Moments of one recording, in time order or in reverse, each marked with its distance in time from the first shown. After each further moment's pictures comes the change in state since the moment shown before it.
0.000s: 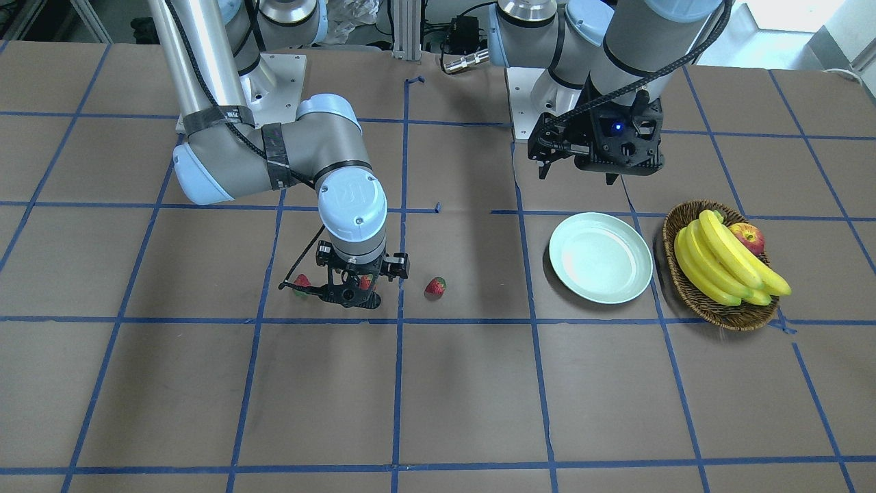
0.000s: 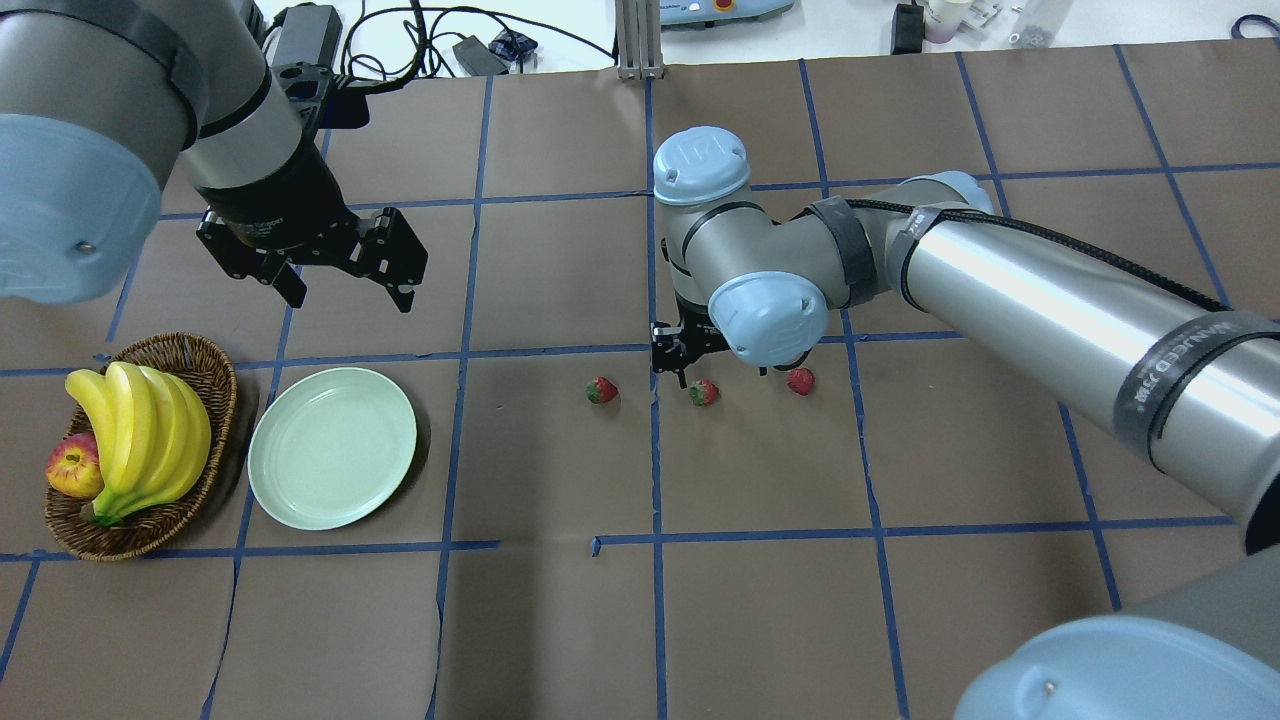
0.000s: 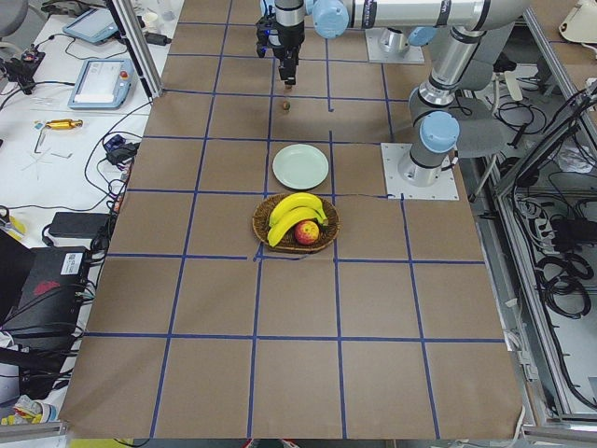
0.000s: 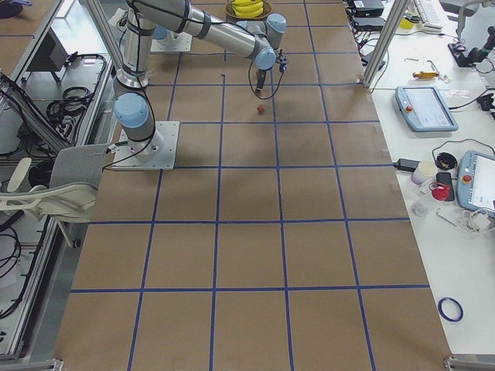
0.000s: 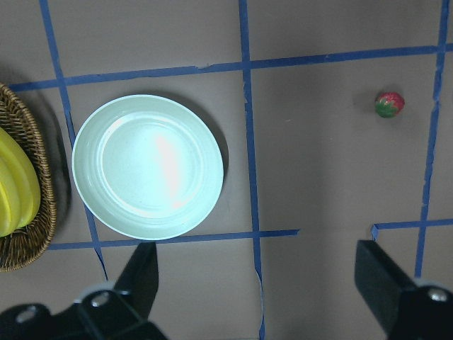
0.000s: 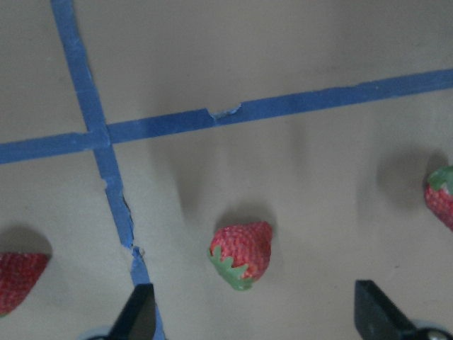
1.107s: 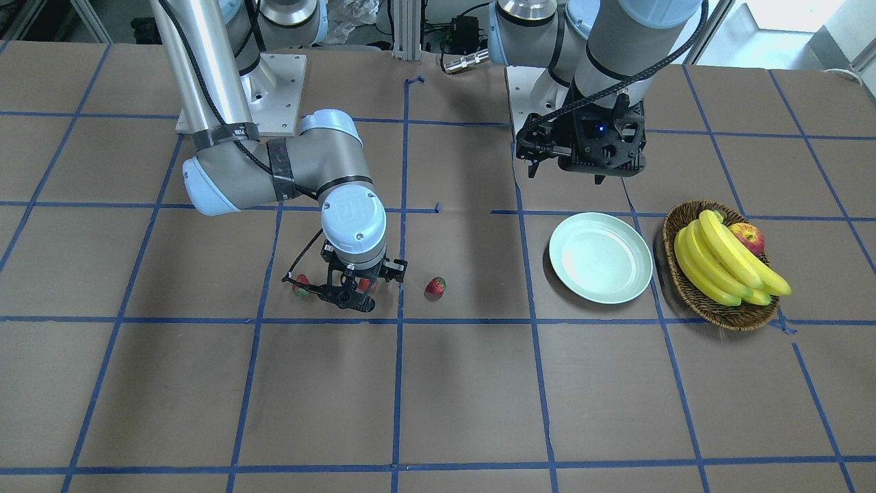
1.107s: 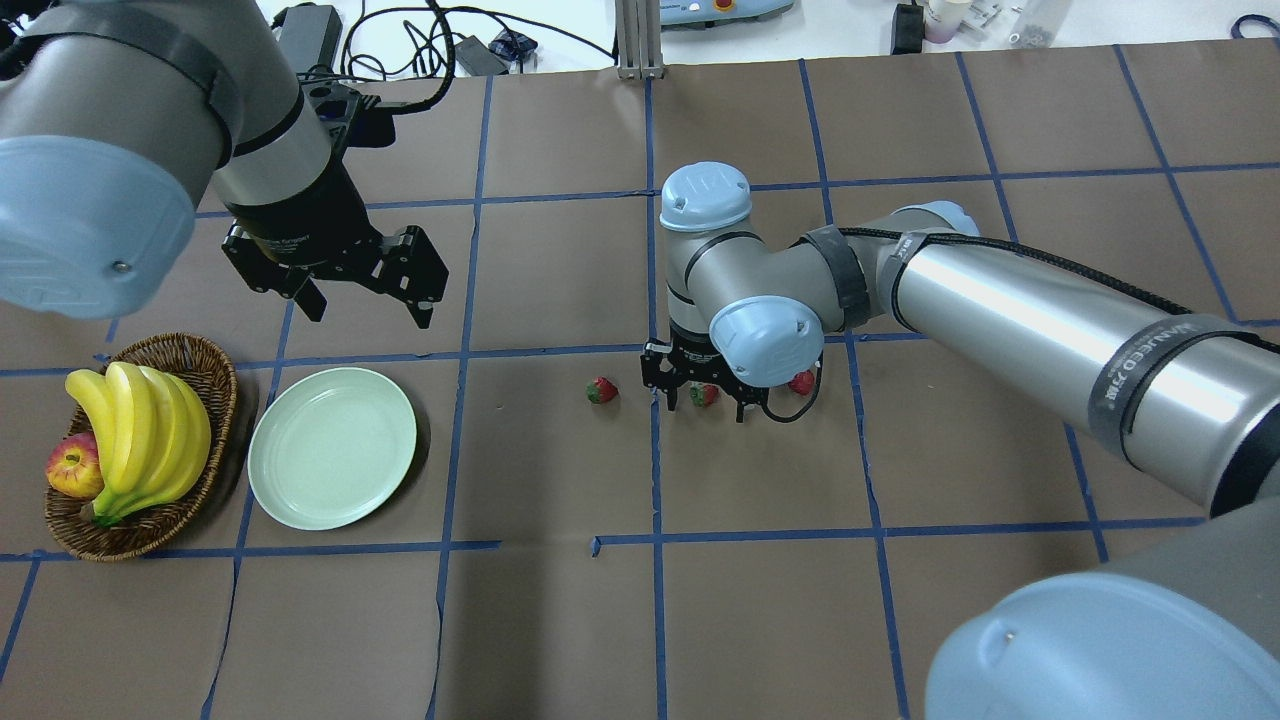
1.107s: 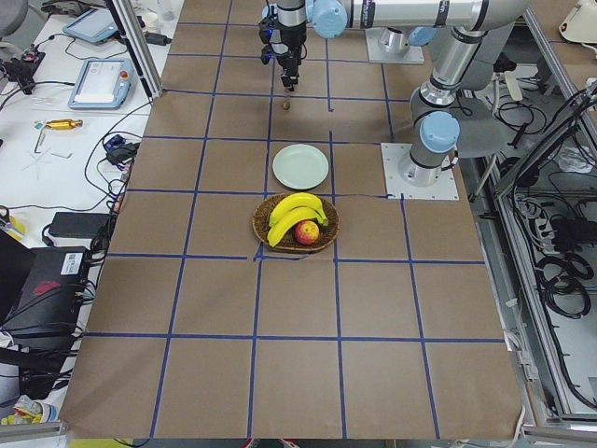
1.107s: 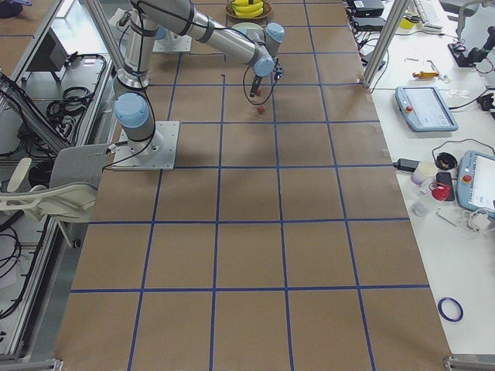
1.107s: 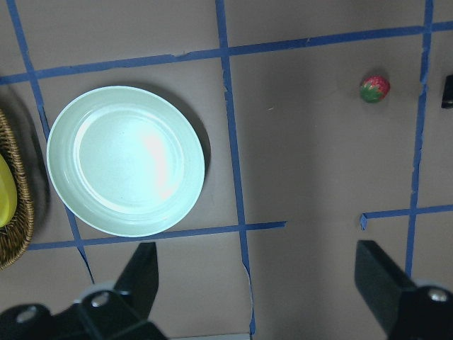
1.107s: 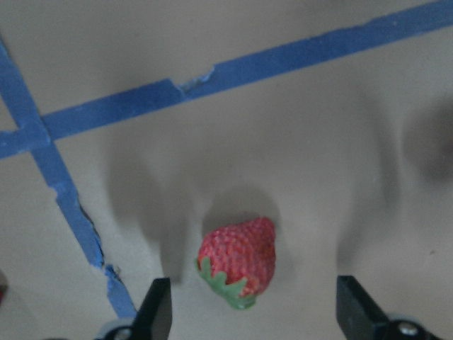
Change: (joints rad) left arm -0.029 -0.003 -0.017 0.004 0.005 -0.008; right arm -0.003 0.036 0.037 -0.028 0.018 0.080
